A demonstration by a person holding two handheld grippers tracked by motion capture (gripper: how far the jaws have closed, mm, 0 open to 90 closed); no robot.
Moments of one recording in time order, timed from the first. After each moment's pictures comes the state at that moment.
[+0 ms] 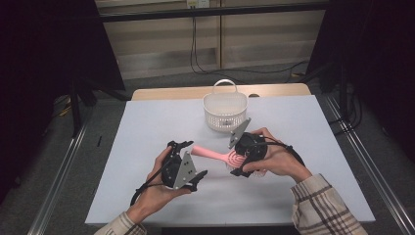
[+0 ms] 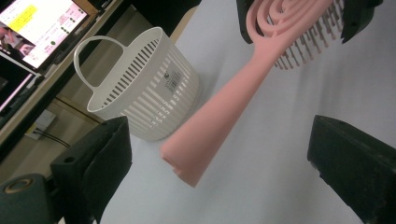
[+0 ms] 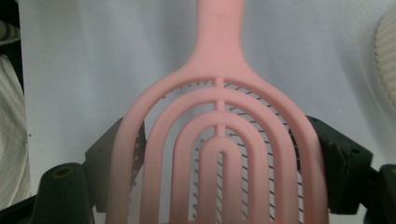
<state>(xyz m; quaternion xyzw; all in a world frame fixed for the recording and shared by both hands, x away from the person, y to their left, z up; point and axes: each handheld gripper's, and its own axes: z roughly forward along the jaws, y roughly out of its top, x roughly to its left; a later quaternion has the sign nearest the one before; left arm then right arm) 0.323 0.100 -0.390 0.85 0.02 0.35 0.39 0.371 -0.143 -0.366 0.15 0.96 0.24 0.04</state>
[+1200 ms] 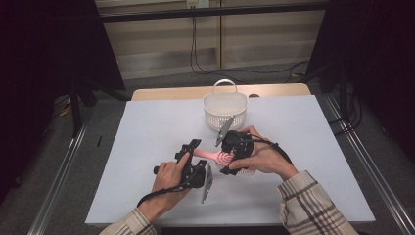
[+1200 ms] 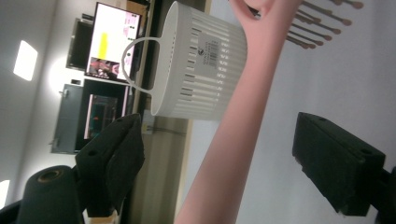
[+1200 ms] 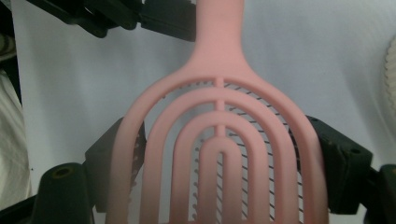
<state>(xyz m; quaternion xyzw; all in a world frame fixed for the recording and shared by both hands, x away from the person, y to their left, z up) 0.316 0.065 -0.420 0.81 -0.09 0.55 0.20 0.381 -0.110 -0.363 0.16 0.96 0.22 0.03</state>
